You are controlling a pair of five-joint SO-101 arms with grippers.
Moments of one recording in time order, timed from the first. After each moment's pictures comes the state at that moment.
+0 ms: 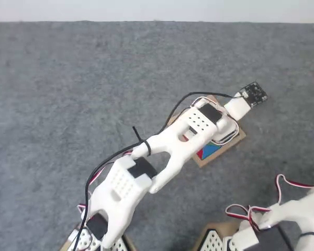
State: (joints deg) left arm 40.7 41.3 -20.9 58.2 -8.2; right arm 61.6 -25.0 53.7 44.9 23.2
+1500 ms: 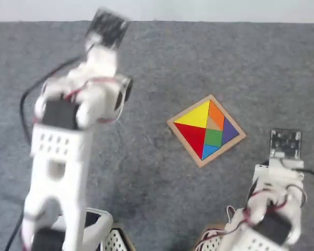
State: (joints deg) left arm 4.8 -25.3 5.1 78.9 -5.6; right arm 26.5 -95.2 70.2 74.7 23.3
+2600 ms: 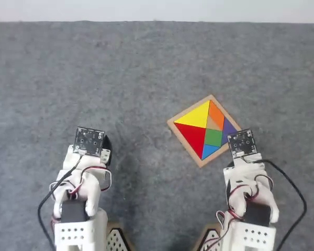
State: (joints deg) left arm -9.4 -102.5 96.8 53.3 -9.4; right arm 6.2 -102.2 92.6 65.8 23.3
